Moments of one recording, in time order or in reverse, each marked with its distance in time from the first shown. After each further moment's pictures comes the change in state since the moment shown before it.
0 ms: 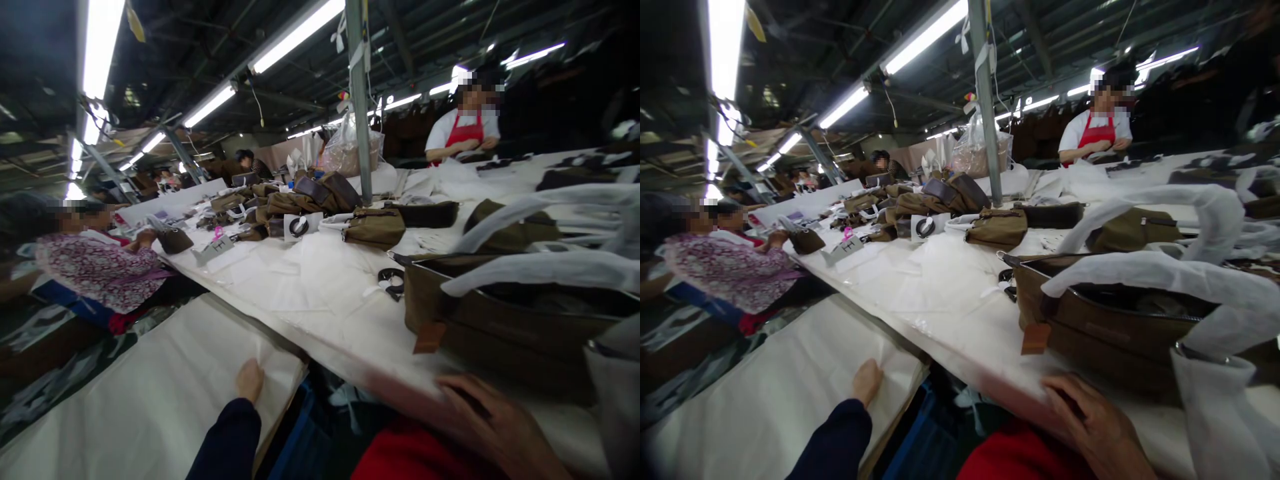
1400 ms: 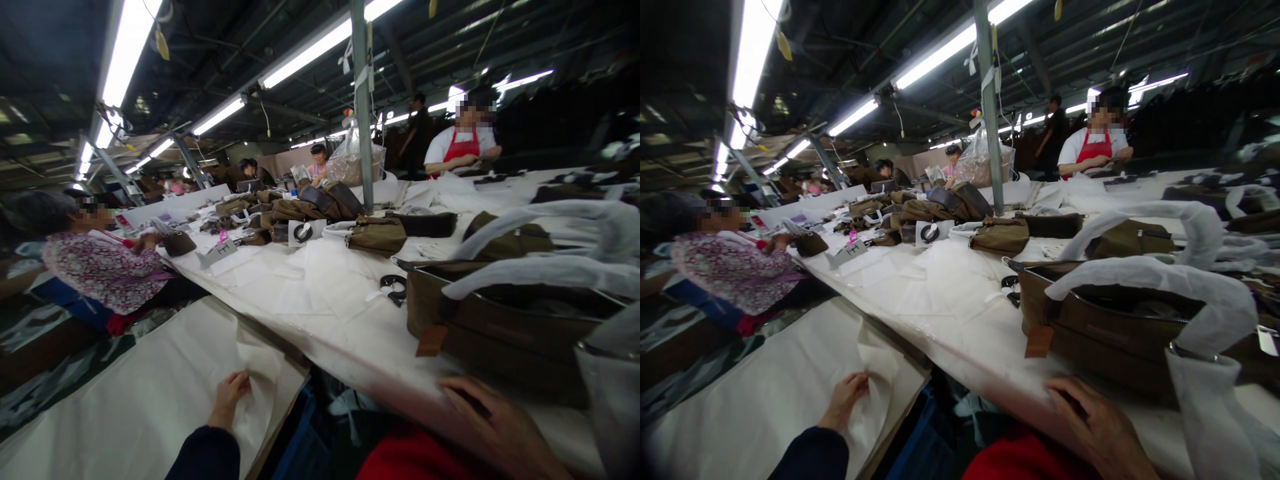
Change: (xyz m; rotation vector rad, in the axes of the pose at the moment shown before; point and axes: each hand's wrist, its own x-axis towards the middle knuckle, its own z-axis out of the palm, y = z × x) left_hand -0.002 -0.065 0.010 -1.089 -0.085 -0.094; right_hand 0.005 -0.003 -0.006 -0.025 -0.043 -0.023
